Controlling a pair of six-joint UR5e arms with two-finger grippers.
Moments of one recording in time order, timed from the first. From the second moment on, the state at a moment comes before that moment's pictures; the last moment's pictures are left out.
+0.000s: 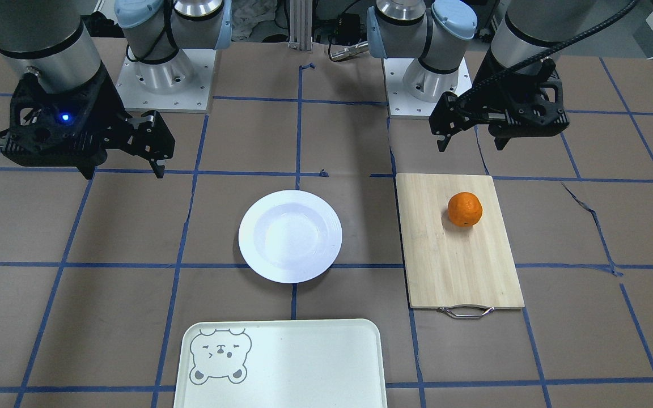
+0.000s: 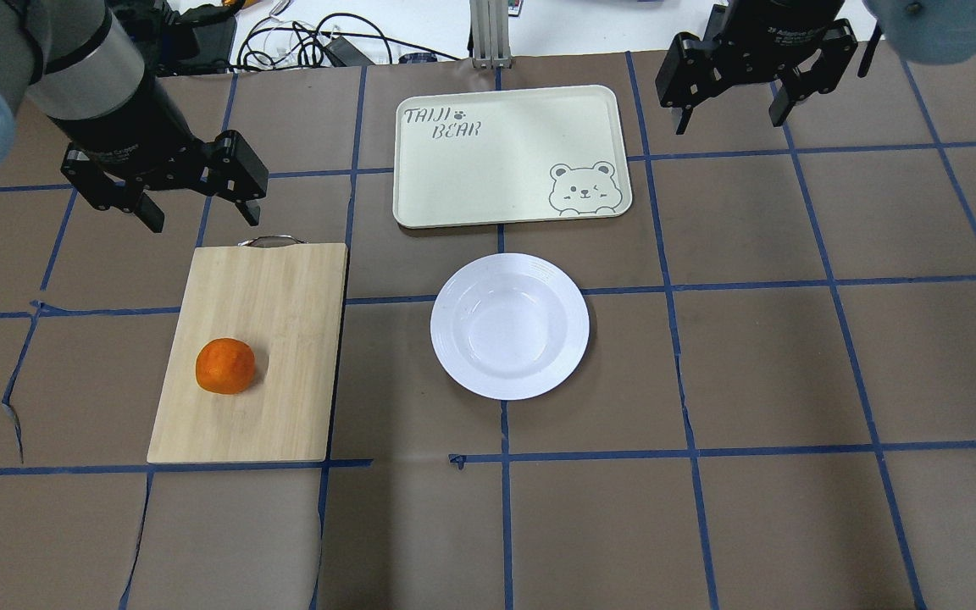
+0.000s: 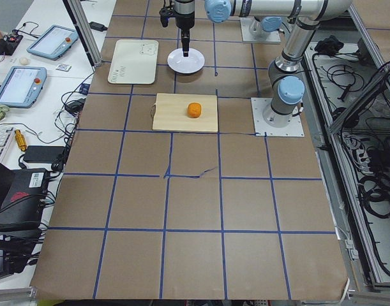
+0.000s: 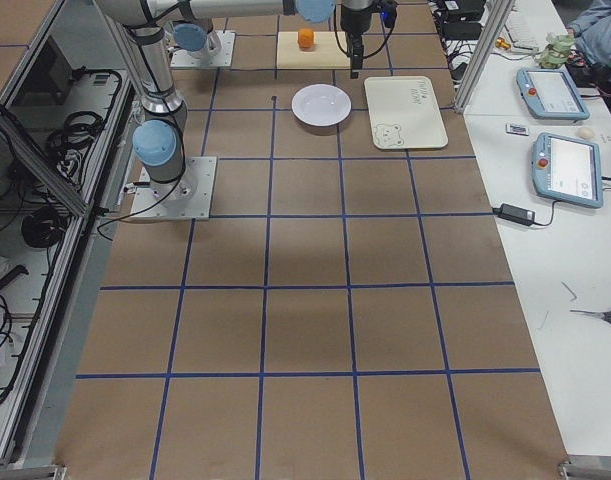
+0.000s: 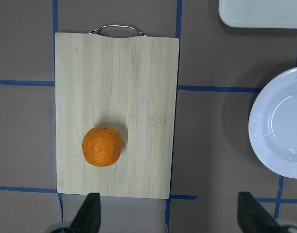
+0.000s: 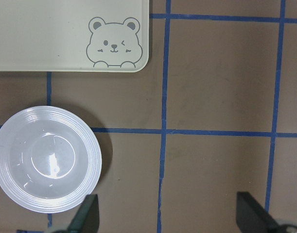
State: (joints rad) left arm -1.53 -1.55 -1.59 -1.59 1.59 0.00; right arm 1.60 -1.45 1.40 -1.60 -1.57 -0.01
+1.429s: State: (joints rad) left arm -1.53 -1.55 -1.59 -1.58 1.59 0.00; right arm 1.59 -1.45 1.42 -1.62 -1.57 -0.01
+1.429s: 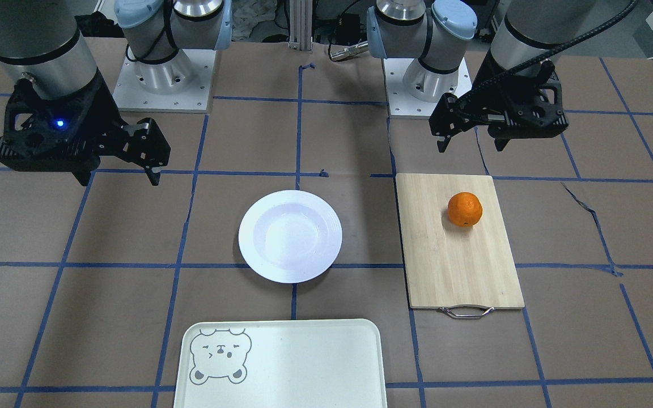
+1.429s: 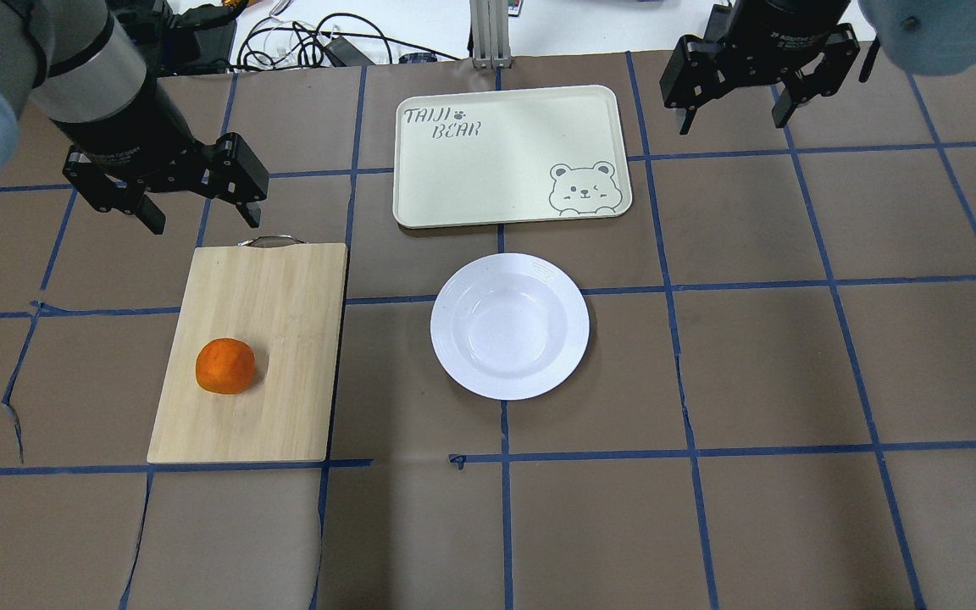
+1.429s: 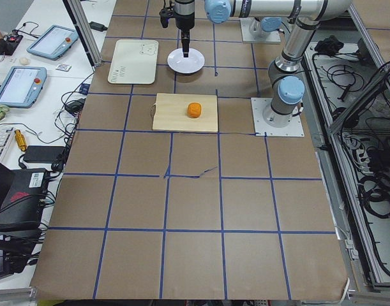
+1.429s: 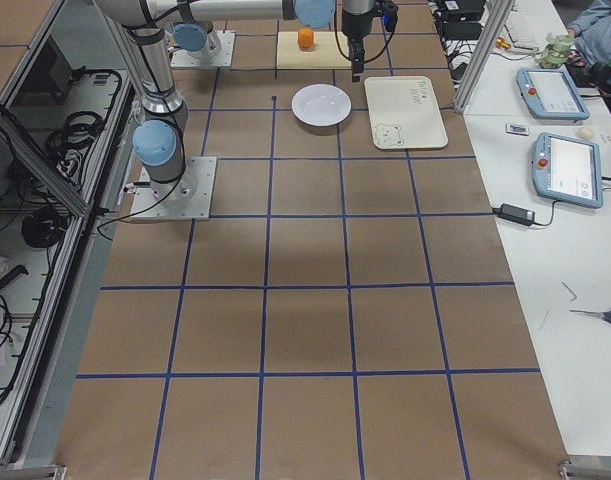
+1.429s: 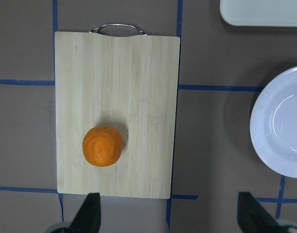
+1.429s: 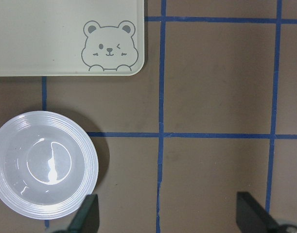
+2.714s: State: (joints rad) left arm -1.45 -1.56 -1.61 -1.52 1.59 0.08; right arm 1.59 -1.45 1.43 -1.62 -1.57 -0.01
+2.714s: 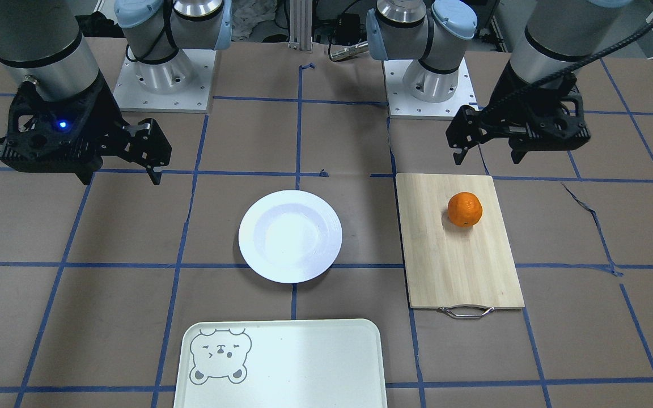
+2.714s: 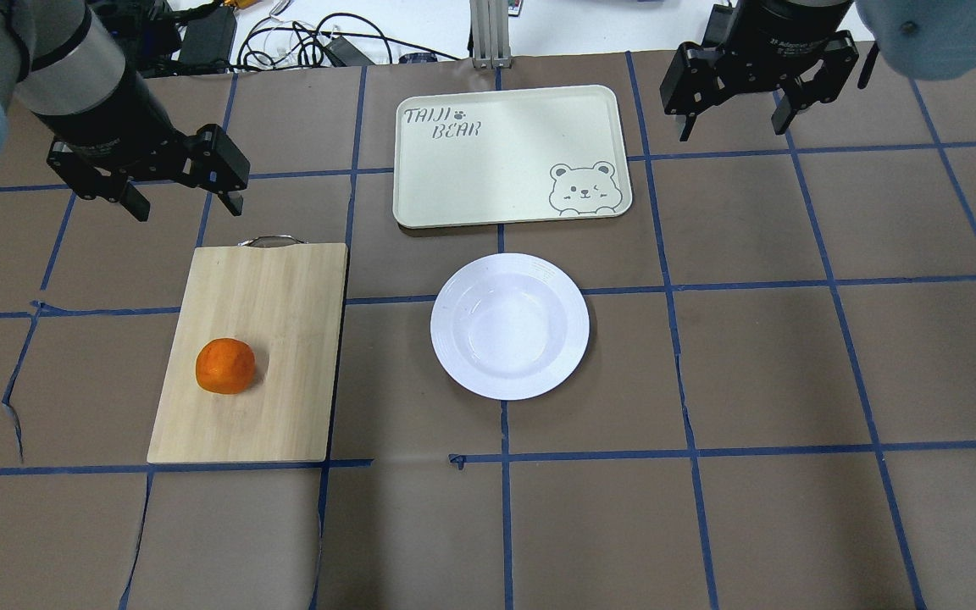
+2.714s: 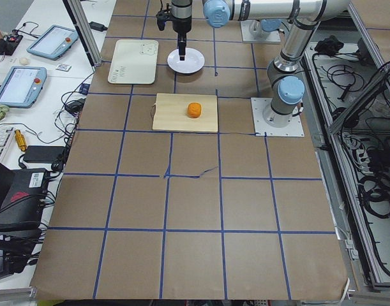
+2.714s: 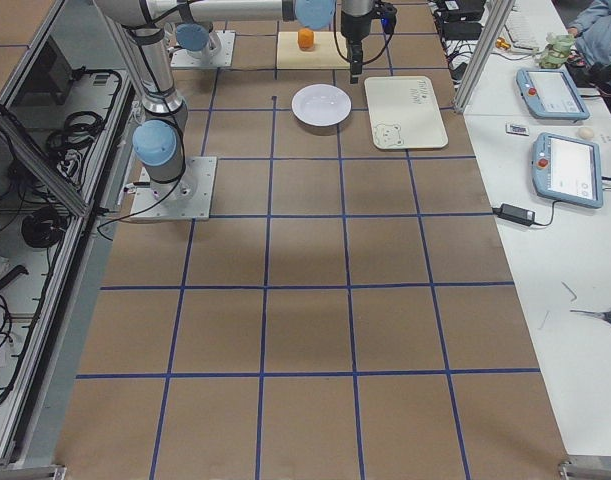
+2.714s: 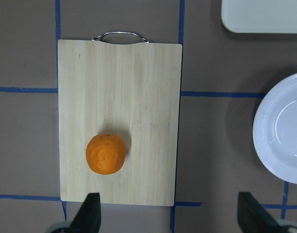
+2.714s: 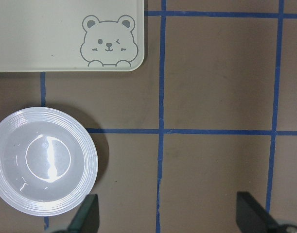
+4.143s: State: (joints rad) left arm -1.28 -1.72 -1.99 -1.17 1.59 0.36; right arm 1.59 -1.45 1.43 -1.61 -1.57 -0.01
